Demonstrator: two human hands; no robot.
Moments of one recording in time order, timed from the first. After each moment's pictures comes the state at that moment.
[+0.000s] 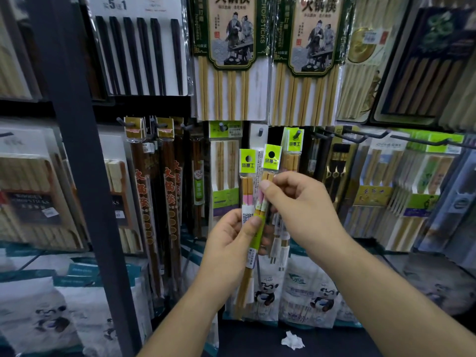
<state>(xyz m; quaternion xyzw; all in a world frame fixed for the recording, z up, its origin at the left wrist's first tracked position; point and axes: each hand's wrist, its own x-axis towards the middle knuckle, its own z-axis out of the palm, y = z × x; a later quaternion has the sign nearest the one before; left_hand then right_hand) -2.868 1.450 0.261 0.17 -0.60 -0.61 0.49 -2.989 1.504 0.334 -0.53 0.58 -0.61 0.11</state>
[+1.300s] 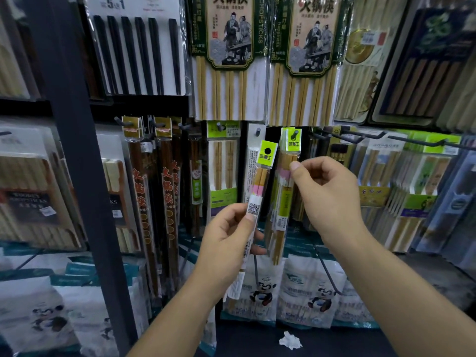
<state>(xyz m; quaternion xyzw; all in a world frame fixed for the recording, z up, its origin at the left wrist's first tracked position) -2.868 1.448 0.267 0.19 -0.59 -0.61 0.50 -3.020 1.507 0.341 -0.46 0.59 -0.67 0.00</state>
